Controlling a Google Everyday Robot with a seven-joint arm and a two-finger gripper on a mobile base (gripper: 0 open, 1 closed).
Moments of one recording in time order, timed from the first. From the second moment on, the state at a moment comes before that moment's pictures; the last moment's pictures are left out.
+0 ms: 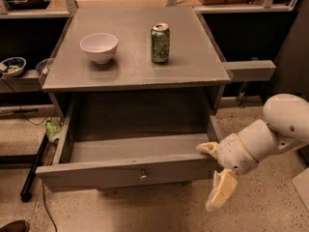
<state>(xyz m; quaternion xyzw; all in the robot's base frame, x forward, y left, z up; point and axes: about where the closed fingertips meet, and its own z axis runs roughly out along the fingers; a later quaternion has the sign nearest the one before) 0.397 -0.127 0.700 -0.59 0.71 0.33 0.18</state>
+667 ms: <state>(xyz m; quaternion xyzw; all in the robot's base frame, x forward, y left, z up) 0.382 -0.128 0.707 -0.59 0.68 0.38 0.19</state>
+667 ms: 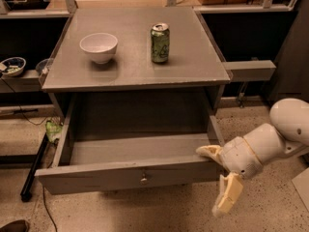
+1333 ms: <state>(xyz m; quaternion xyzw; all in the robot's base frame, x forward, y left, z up) 0.320 -0.168 0.714 -0.56 0.67 0.44 0.21</state>
